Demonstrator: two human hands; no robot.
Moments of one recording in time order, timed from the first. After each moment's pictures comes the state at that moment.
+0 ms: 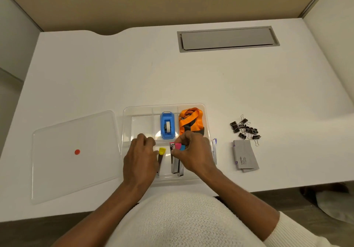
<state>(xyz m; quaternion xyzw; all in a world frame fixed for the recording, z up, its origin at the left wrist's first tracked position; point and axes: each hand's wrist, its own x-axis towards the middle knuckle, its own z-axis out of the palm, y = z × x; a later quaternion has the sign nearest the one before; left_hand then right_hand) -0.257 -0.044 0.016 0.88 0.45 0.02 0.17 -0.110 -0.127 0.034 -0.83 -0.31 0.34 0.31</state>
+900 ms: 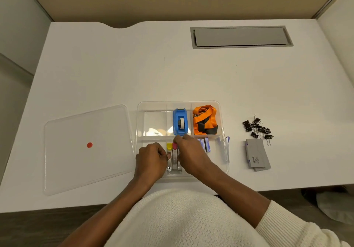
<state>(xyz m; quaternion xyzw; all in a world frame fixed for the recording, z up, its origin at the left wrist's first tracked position) -0.278 -0.032 0.003 0.74 0.56 -0.02 0.38 -0.149 -0.096 -0.006 -0.80 -0.52 0.29 0.06</state>
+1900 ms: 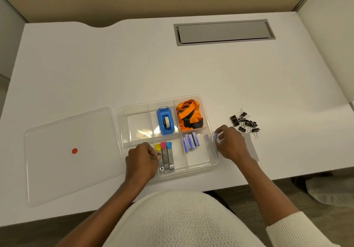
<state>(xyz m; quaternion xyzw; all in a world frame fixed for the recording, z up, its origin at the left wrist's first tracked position) -0.270 -0.037 -0.001 0.73 0.57 -0.01 0.38 -0.016 -0.178 -0.026 -0.91 -0.31 0.26 0.10</state>
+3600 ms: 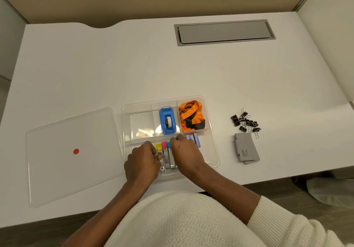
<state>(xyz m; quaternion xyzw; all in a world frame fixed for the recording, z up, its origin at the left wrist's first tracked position) -0.269 -0.039 0.000 0.79 0.56 -0.07 0.25 -0.144 -0.107 -0.005 -0.81 -0.53 0.25 -0.02</state>
